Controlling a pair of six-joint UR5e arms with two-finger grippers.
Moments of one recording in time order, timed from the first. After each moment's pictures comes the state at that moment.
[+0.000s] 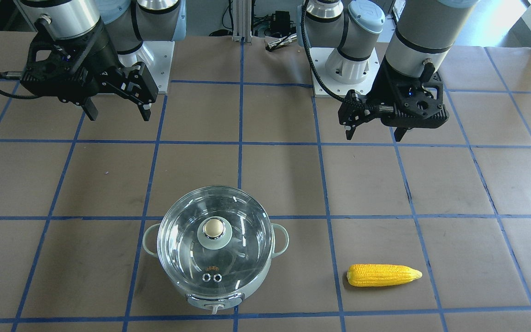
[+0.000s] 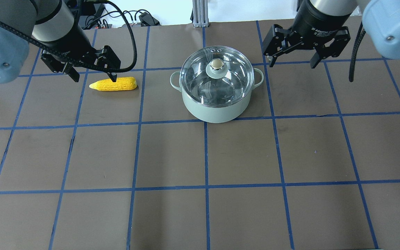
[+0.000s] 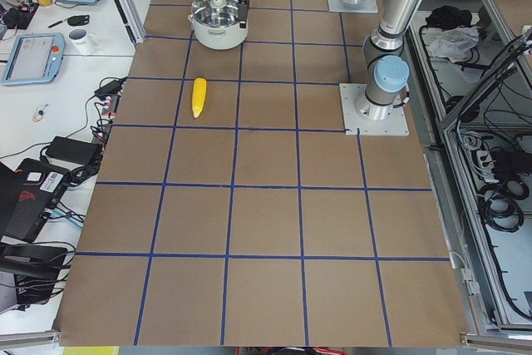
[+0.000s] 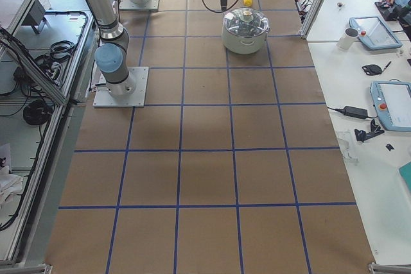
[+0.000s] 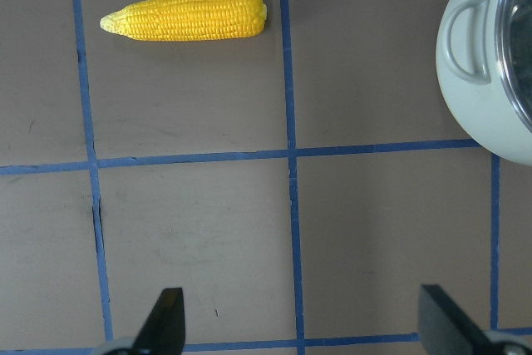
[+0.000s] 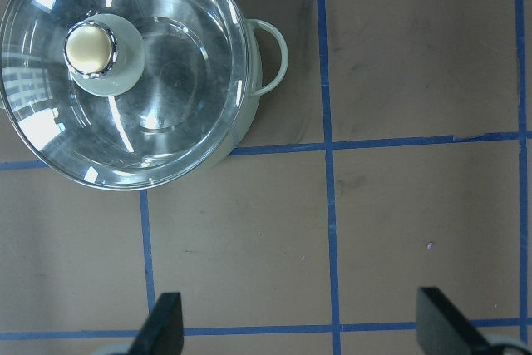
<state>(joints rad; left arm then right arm) -1.56 -1.59 -1.58 -1.47 1.59 0.05 1.62 -1.57 1.51 -1.61 -1.52 0.10</state>
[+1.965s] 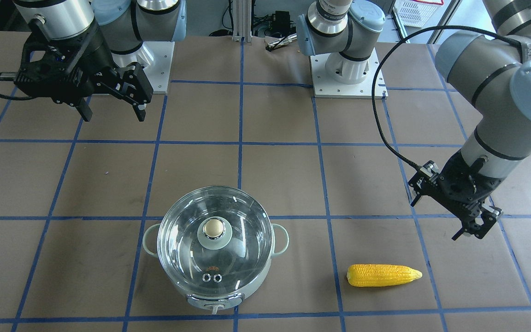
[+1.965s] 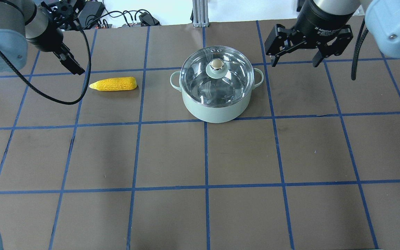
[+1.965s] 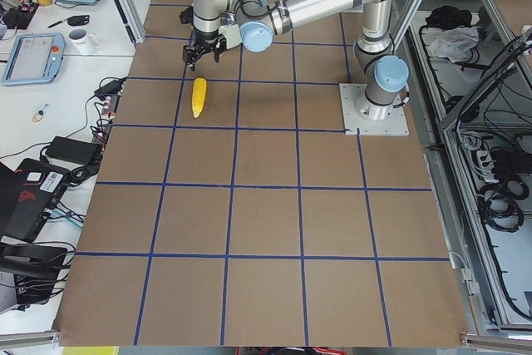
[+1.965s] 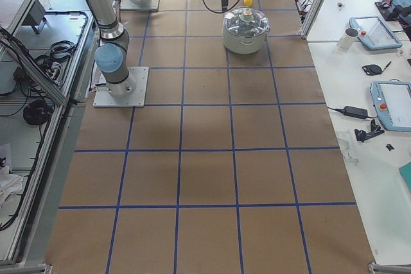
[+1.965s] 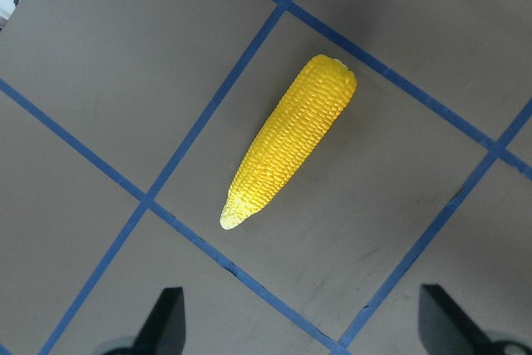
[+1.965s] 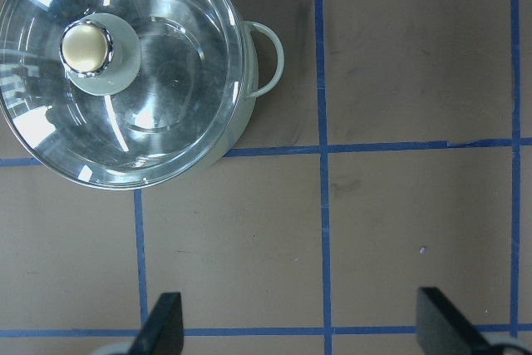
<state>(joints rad) -1.34 -1.83 -1.57 -1.13 1.52 1.17 1.61 -1.57 1.51 -1.61 -1.52 0.07</state>
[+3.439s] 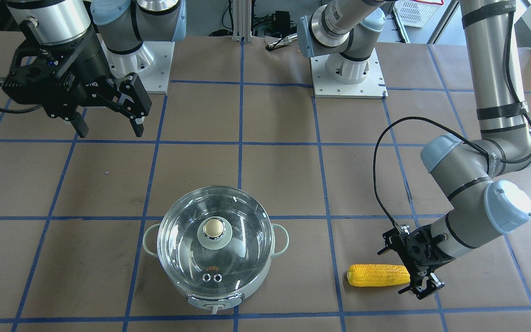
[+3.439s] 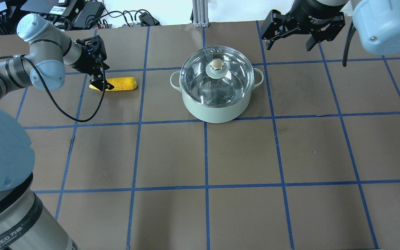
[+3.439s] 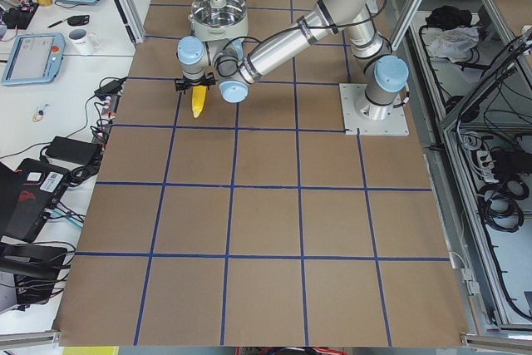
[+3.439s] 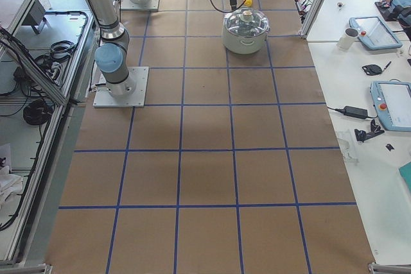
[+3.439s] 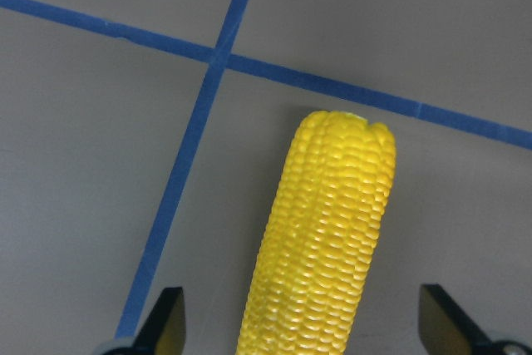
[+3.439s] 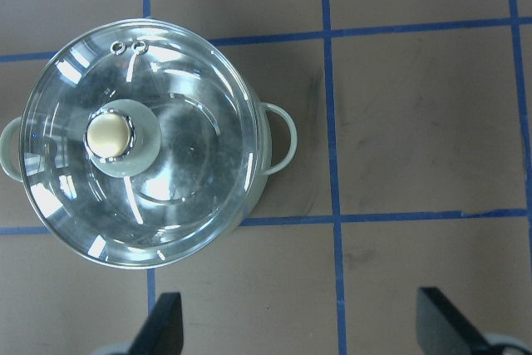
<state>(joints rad) -1.30 -2.15 -1.56 -0.93 1.26 1.52 1.61 -1.53 1.51 -1.75 -1.50 0.08</state>
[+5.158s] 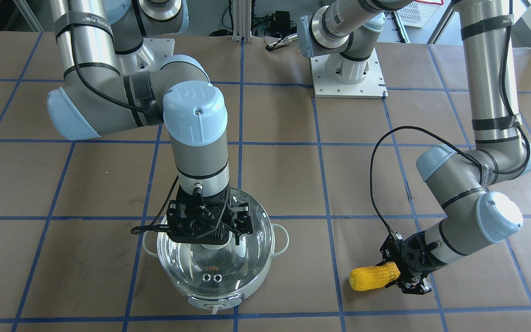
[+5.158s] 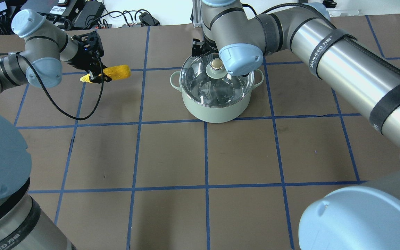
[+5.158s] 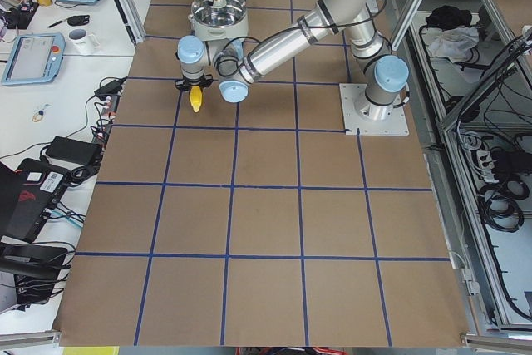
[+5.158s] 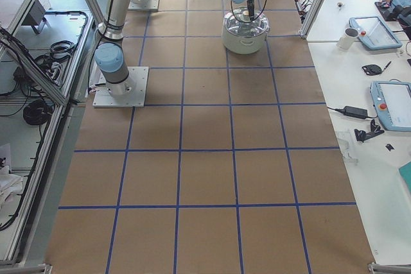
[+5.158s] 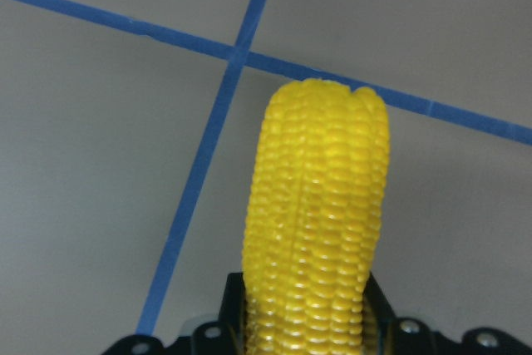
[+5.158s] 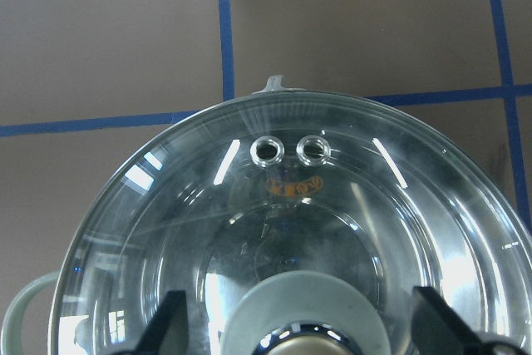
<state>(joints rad) -1.30 -2.12 -1.56 -0.91 1.28 1.50 1.87 -1.08 1.38 -2.13 -1.64 0.36</state>
